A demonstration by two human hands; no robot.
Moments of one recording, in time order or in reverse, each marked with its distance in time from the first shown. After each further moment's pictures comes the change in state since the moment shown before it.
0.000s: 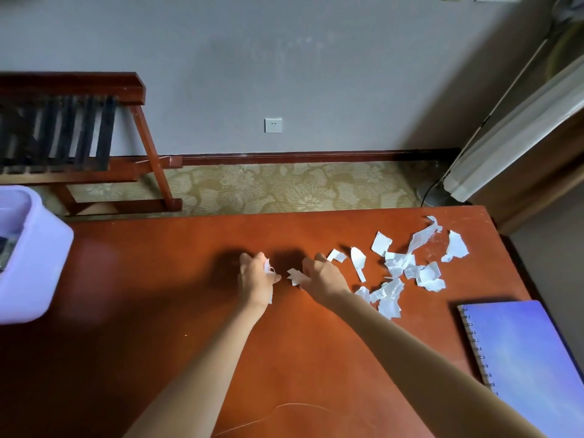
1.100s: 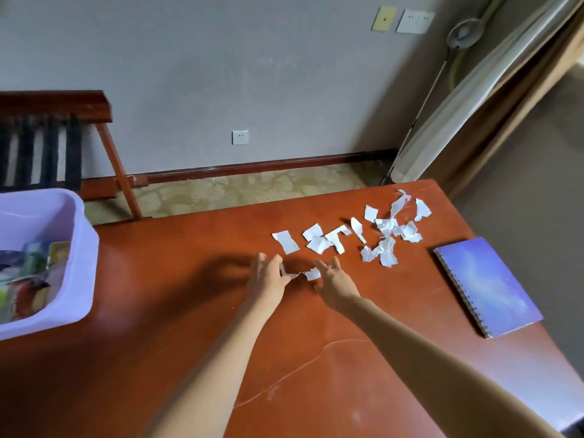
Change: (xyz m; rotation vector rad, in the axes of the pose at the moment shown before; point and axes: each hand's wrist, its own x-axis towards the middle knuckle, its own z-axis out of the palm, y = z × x) left_hand -0.056 -0.059 -0.066 0.186 -0.215 0.304; right_hand -0.086 -0.055 0.068 -0.074 0.158 0.236
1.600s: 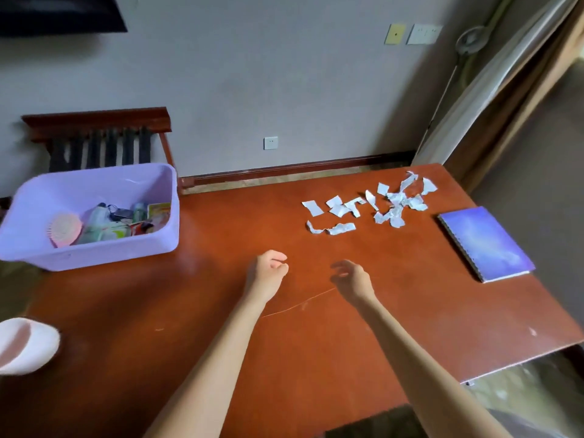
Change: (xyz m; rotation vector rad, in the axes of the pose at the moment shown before) left_hand -0.188 -0.042 -0.071 -0.464 0.032 -0.155; right_hand -0.172 -0.041 0.027 0.609 0.138 0.130
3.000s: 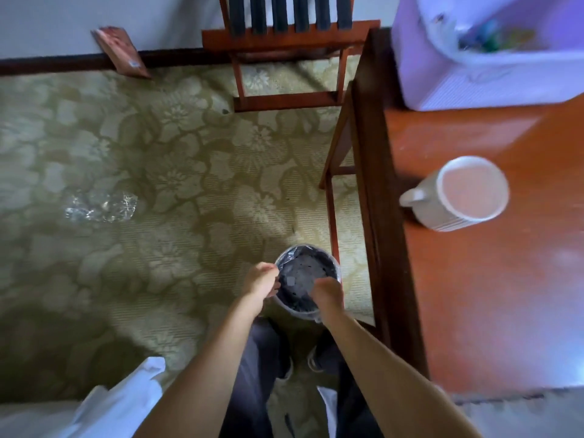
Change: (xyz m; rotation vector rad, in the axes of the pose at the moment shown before) left_hand -0.006 -0.542 -0.477 -0.318 0.054 -0.714; right_hand -0.212 -0.176 0.728 0.163 -0.349 0.558
